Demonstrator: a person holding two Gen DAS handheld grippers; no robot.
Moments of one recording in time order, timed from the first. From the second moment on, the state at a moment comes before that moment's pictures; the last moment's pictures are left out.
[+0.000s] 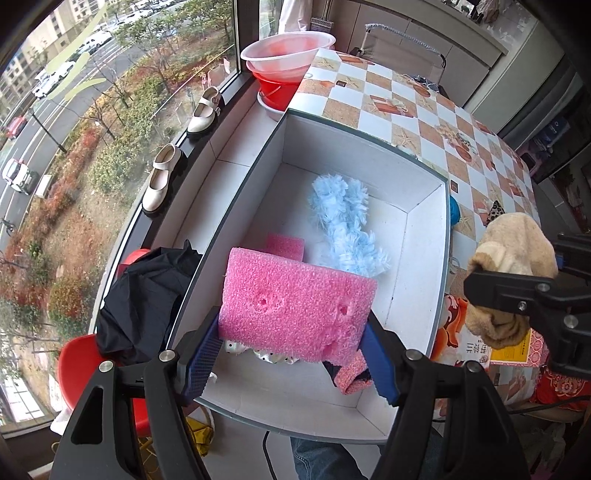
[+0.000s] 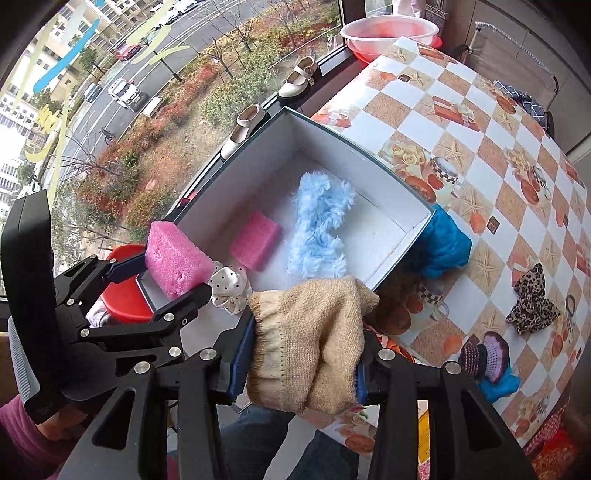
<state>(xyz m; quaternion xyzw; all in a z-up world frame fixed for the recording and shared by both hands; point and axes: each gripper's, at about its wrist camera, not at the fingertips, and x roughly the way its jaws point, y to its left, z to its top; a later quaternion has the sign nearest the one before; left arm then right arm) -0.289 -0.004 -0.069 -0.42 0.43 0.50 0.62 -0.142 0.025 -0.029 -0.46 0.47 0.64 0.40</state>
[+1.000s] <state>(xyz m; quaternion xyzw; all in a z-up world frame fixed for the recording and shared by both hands) -0.278 0.016 -0.084 -0.43 0.44 0.49 0.61 -0.141 0.064 -0.044 -0.47 0.47 0.63 0.40</state>
